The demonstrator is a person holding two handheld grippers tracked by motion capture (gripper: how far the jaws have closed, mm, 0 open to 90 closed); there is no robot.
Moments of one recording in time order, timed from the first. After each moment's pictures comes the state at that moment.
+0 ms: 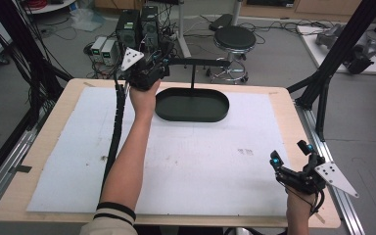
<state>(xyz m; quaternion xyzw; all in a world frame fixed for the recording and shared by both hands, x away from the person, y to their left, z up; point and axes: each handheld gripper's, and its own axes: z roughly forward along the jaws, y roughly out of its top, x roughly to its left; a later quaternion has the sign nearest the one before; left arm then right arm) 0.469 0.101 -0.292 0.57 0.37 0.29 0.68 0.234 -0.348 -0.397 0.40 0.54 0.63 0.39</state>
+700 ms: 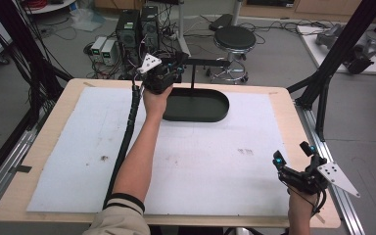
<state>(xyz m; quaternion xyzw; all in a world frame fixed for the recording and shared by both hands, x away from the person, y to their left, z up) 0.497 0.070 -0.328 0.63 0.34 0.26 0.65 0.237 -0.357 -0.405 0.41 0.54 0.63 0.39</state>
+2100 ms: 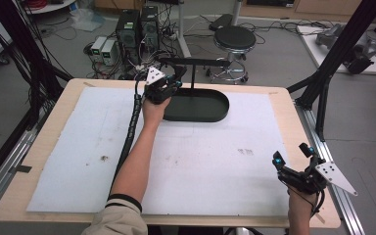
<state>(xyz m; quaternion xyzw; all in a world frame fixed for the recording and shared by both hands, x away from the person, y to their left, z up) 0.505 0.078 -0.372 0.66 0.35 0.28 0.60 0.241 -0.361 -0.413 0.43 0.54 0.62 0.38</state>
